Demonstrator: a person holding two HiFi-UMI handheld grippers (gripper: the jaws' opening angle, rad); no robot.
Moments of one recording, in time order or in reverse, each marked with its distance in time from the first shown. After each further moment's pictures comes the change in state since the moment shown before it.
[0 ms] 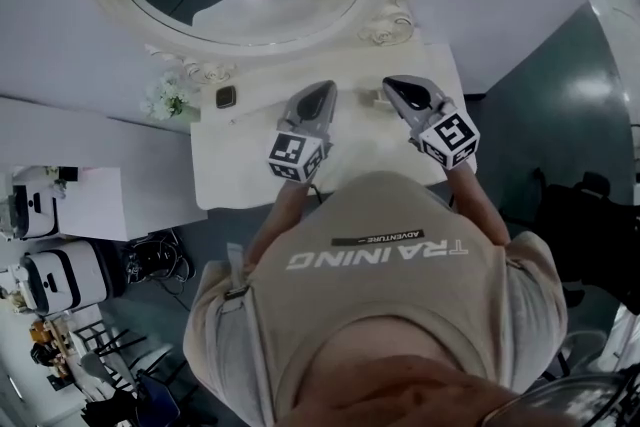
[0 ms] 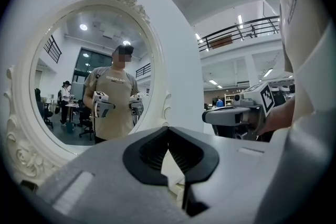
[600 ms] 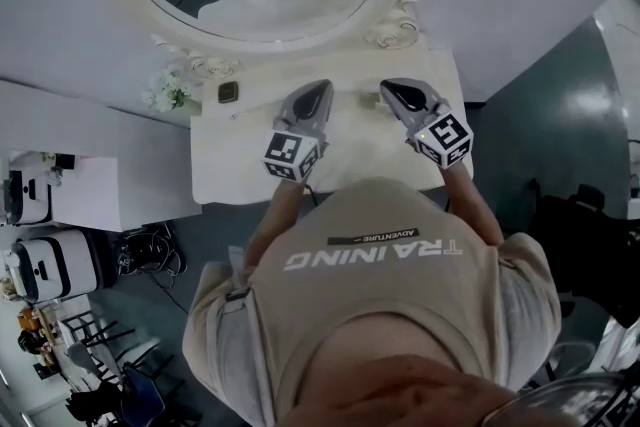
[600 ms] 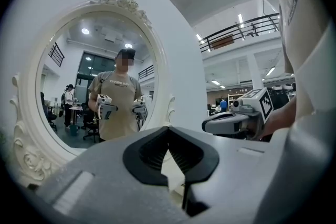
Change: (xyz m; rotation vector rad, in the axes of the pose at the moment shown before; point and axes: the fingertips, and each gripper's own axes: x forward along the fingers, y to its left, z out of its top) left arm -0.014 0.009 0.008 0.019 -0.014 0.033; right arm 0.012 0.008 -0.014 -0.012 0.033 0.044
